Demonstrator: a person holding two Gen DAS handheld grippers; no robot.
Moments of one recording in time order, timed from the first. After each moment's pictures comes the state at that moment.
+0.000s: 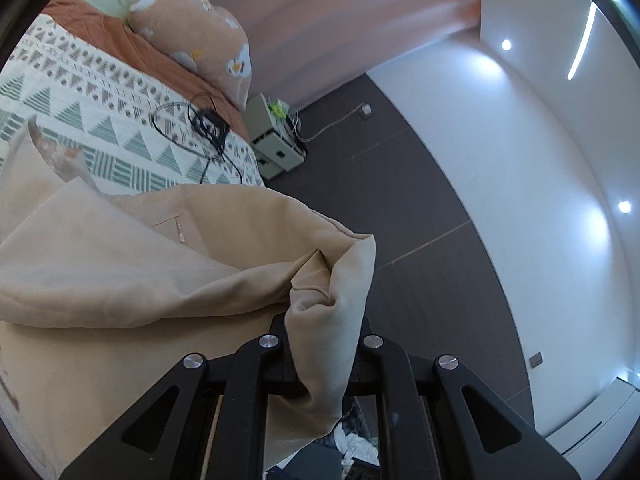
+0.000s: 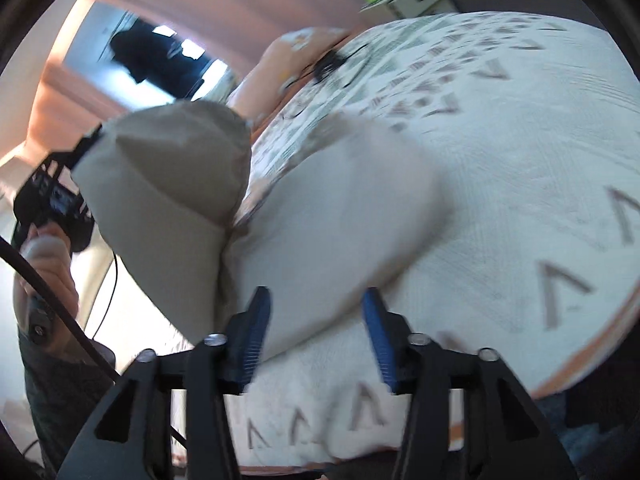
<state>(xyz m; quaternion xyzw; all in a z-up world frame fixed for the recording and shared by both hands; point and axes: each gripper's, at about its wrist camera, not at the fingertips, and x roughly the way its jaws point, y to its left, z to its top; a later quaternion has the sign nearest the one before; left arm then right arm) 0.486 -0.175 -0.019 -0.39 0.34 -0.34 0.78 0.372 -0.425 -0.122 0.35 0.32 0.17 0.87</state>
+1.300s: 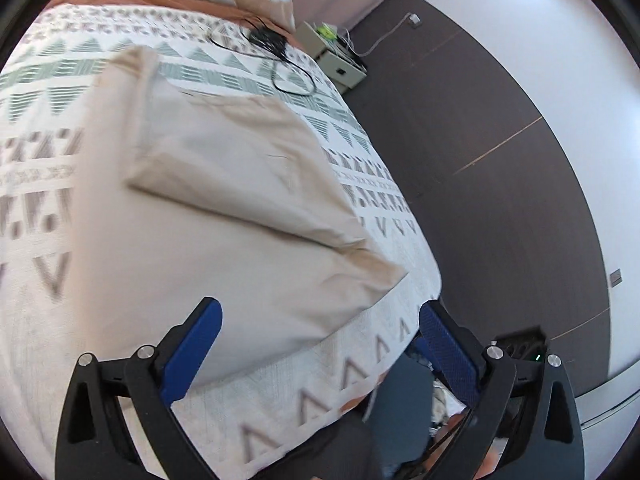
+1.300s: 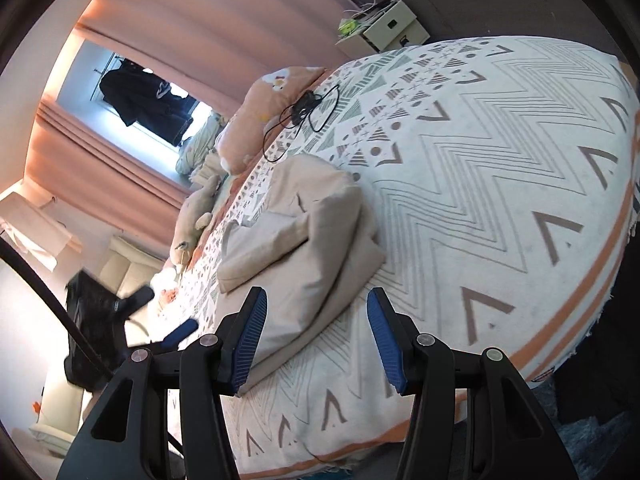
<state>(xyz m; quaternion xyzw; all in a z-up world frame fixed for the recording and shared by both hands) 0.390 -0.179 -0.100 -0.24 0.47 -0.28 0.81 0.327 -0.469 -0.105 0.38 0.28 0.13 0.87</state>
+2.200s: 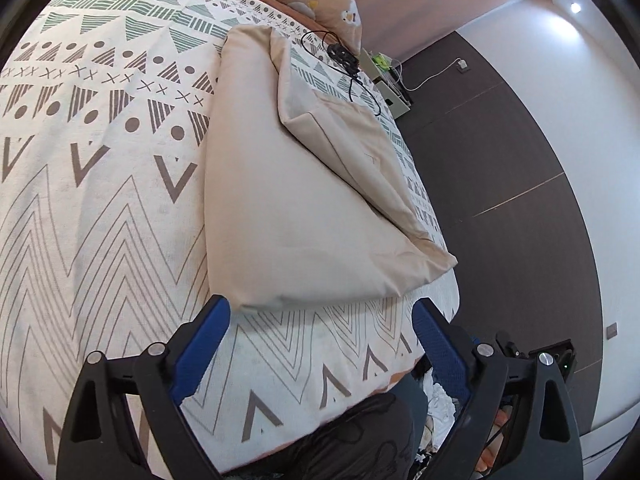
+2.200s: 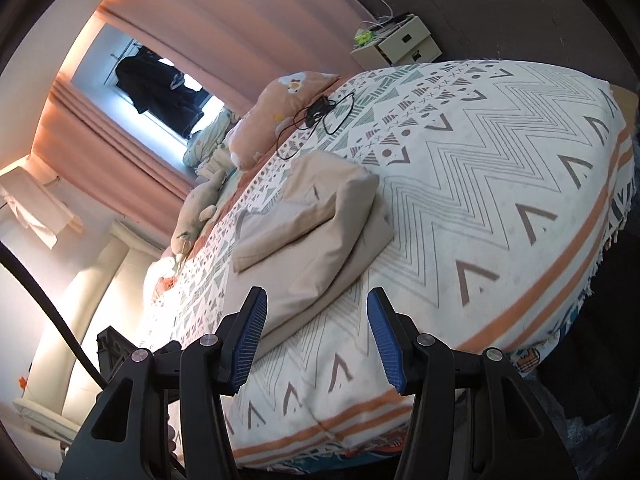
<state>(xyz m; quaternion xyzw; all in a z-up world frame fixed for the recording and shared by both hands) 0.347 -0.104 -0.168 -0.32 0.46 -0.21 0.80 0.307 -0.463 -0.096 0.35 0.27 0.13 0.89</state>
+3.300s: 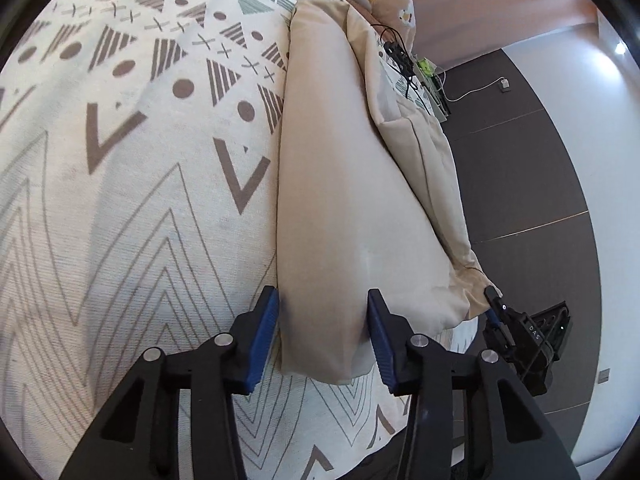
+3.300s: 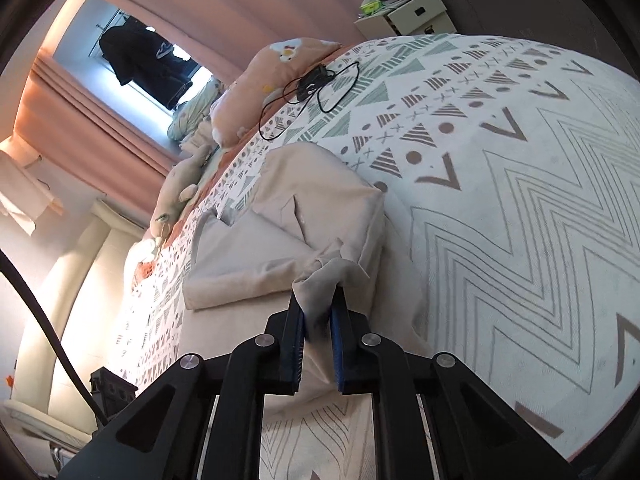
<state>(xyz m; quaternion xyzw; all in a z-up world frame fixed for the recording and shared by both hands) 0.364 -0.072 -0.224 -0.37 0.49 -0.16 0.77 0.467 -0.437 -0.111 0.32 0.32 0.14 0.88</state>
